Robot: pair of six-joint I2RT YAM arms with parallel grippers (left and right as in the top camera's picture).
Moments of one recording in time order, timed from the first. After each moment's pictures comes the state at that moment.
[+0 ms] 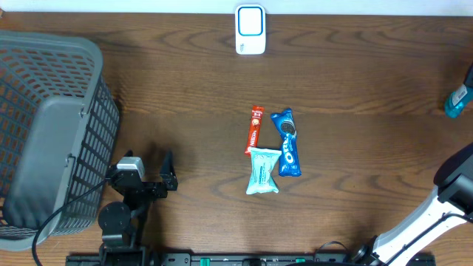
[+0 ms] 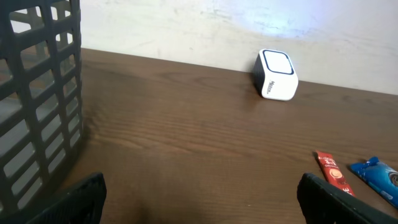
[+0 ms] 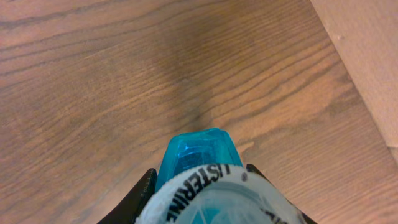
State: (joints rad) left arm 0.03 0.08 0.02 -0.10 0.15 -0.17; right arm -0.62 2.17 1.99 -0.79 -0.05 -0.20
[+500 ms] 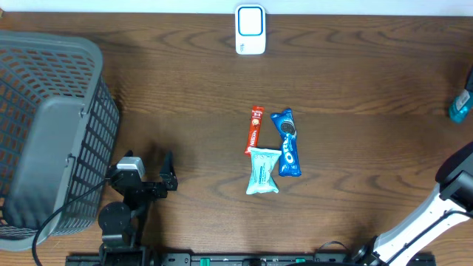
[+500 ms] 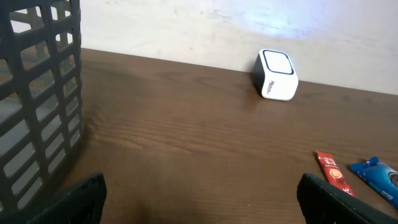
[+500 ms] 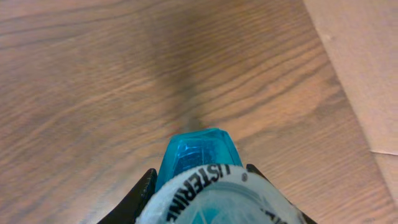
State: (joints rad) left arm 0.03 0.08 0.02 -0.10 0.15 -0.17; right arm -0.64 2.21 1.99 -0.76 -0.01 -0.27
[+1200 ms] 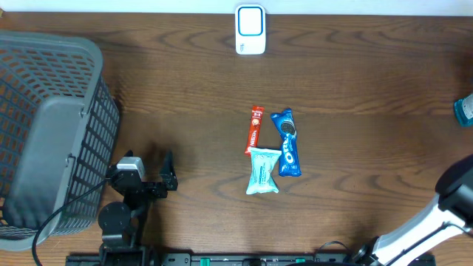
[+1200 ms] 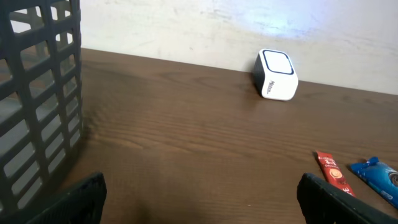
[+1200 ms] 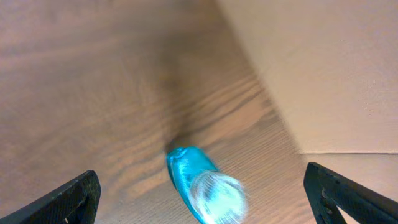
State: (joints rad) left arm 0.03 0.08 0.02 -0.10 0.15 -0.17; right arm -0.65 2.05 1.98 -0.76 0.03 -0.28
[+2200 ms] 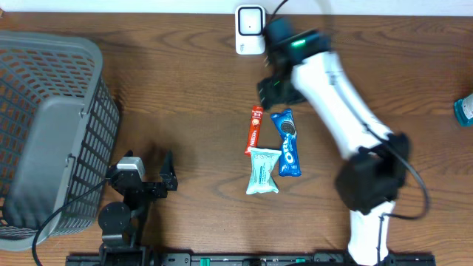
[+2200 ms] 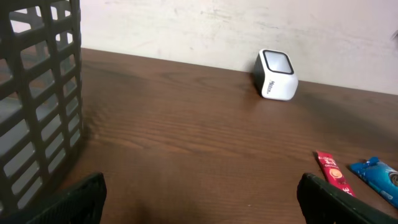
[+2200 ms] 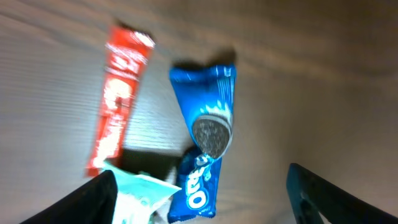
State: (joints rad) left arm 0.03 0.08 0.02 -0.10 0.15 -0.17; right arm 0.50 2.13 1.99 -1.39 0.15 0.33
